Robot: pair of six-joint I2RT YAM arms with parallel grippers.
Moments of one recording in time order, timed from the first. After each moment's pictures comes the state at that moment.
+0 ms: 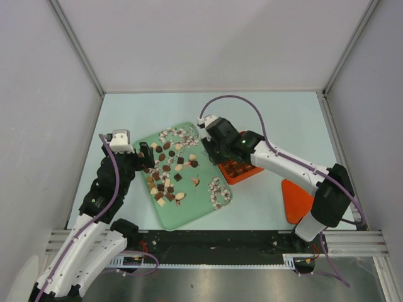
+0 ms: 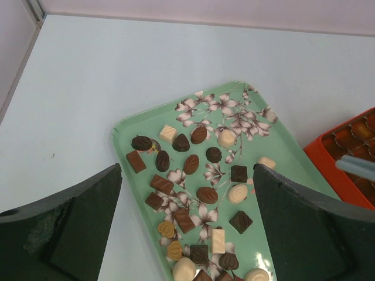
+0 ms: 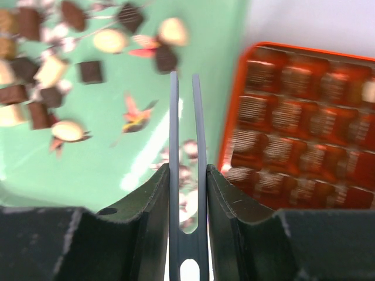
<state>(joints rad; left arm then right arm) -0.41 0.57 0.67 -0.33 -0.36 -0.18 0.85 1.61 1.40 -0.65 0.11 0.20</state>
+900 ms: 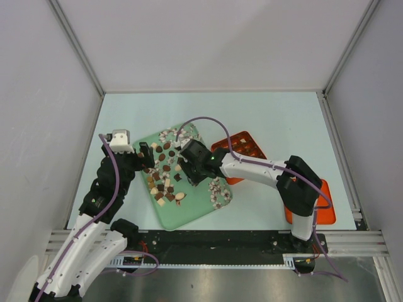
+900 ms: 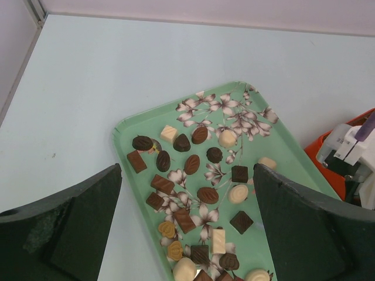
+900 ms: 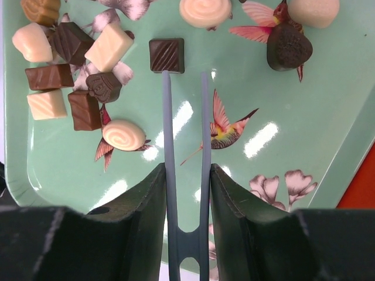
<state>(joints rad) -0.41 0.57 0.67 -0.33 -0.36 -0.18 1.04 1.86 1.41 -0.49 0.04 0.33</state>
